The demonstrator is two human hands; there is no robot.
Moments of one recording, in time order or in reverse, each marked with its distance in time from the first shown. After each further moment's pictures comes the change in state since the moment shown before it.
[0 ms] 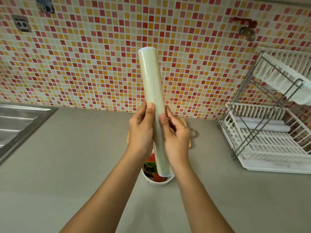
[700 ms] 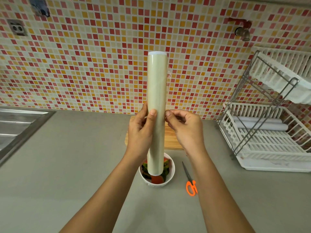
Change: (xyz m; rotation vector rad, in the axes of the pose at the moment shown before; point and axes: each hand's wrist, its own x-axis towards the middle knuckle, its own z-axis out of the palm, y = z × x) left_hand -0.003 -0.003 0.000 0.260 -0.104 0.158; right_hand 0.034 -0.013 -0.033 -0.148 -0.054 0.057
